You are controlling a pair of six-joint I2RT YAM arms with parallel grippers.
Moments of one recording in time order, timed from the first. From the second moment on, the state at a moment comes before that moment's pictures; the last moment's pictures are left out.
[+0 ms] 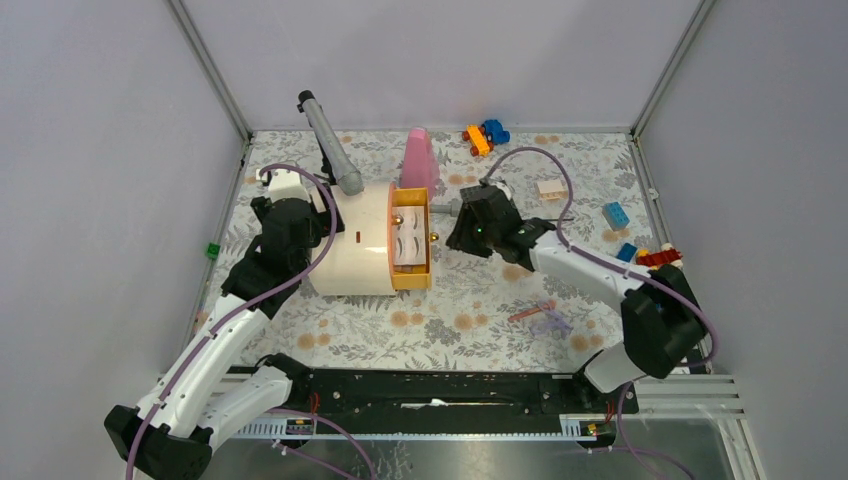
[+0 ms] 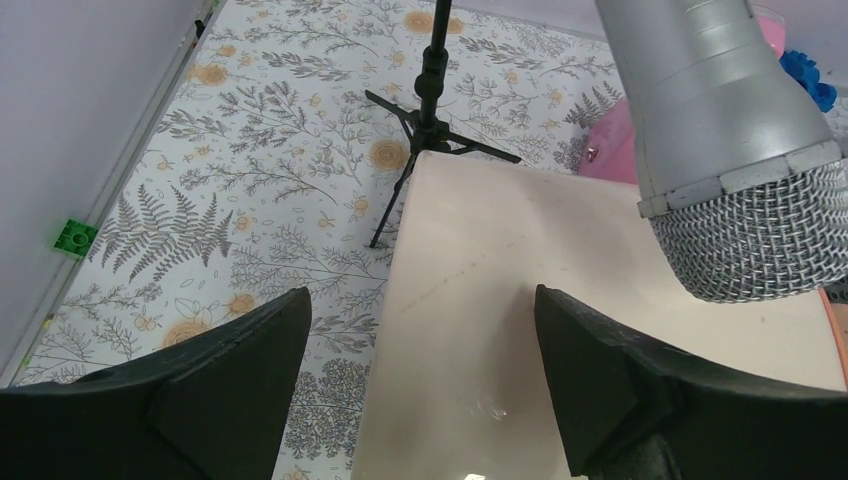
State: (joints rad) left arm -0.45 0.87 0.90 -0.39 -0.56 -0.31; right arm 0.66 1.48 1.00 -0.31 0.06 0.81
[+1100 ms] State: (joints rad) left arm -0.45 0.89 0.90 -0.37 -0.51 -0.31; right arm 0.79 1.66 1.09 -0.07 0.04 0.92
